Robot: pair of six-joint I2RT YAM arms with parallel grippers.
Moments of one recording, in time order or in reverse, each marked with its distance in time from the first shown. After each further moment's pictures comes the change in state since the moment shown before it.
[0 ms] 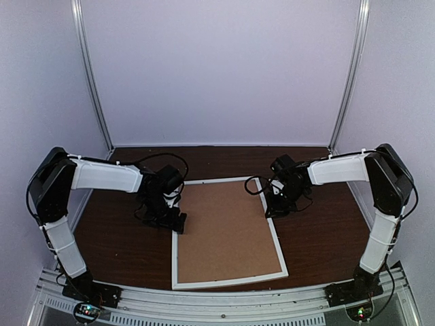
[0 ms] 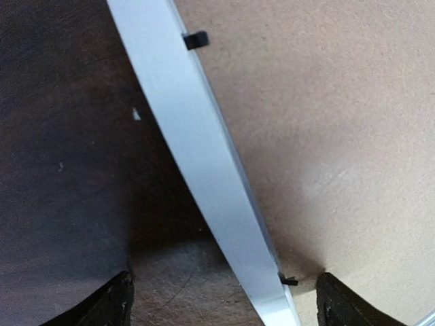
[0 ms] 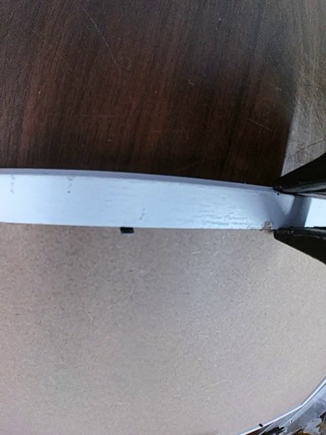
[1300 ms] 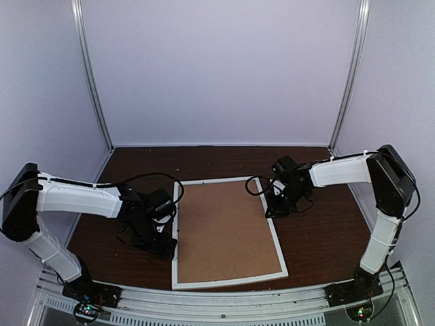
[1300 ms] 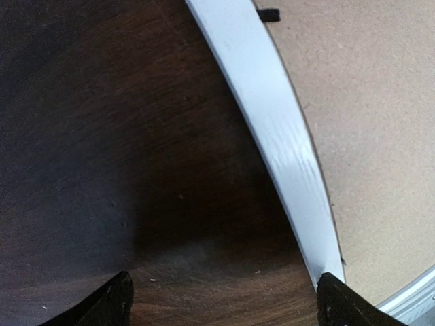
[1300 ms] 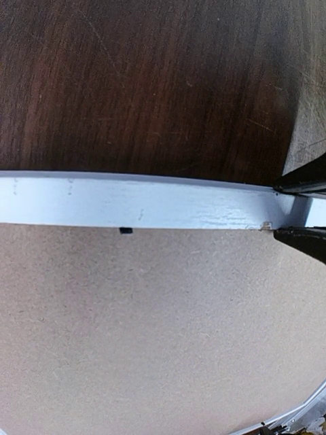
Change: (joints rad) left arm -0.184 -0.282 -0.276 -0.034 -0.001 -0.126; right arm 0.003 -0.023 -0.039 0.048 -0.001 0.013
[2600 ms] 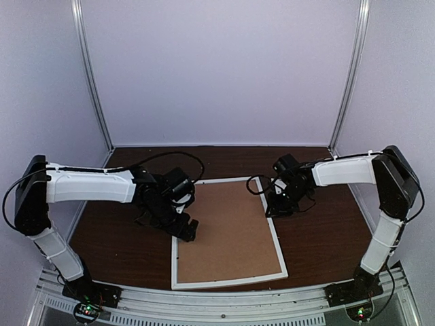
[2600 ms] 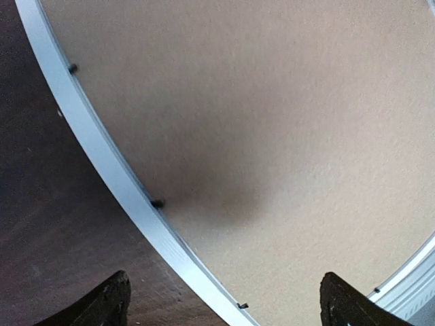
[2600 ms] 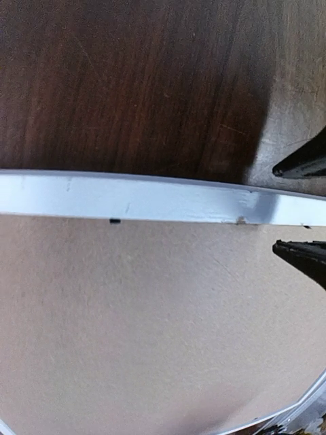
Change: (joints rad) left arm -0.034 0.127 0.263 0.007 -0.045 0.085; right arm 0.002 -0.032 -0.002 -0.033 0.003 -0.001
